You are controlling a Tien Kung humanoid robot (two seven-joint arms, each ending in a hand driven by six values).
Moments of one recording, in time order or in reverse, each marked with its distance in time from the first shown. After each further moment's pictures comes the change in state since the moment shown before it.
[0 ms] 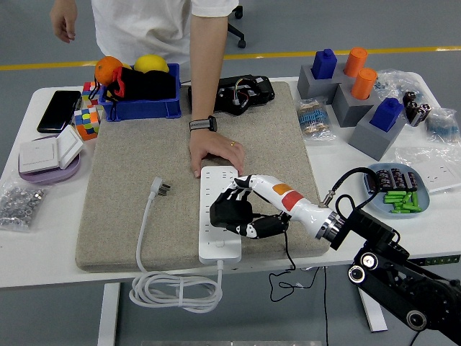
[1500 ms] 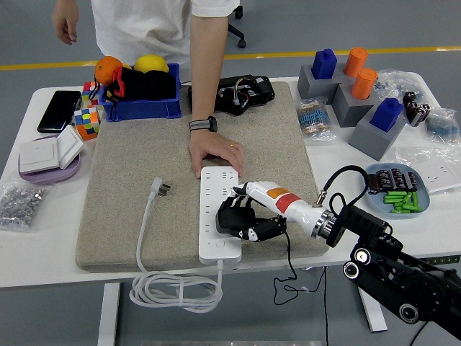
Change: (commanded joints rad) left arm -0.002 0.002 0.001 0.000 0.002 -0.001 0.000; right arm 0.043 0.008 -0.028 -0.062 -0.063 0.036 -0.065
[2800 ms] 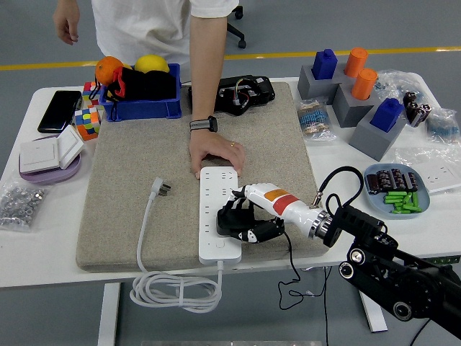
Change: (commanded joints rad) left arm -0.002 0.005 0.003 0.000 0.008 -0.003 0.002; right arm 0.027 0.016 -0.043 -0.071 -0.033 -0.013 -0.002
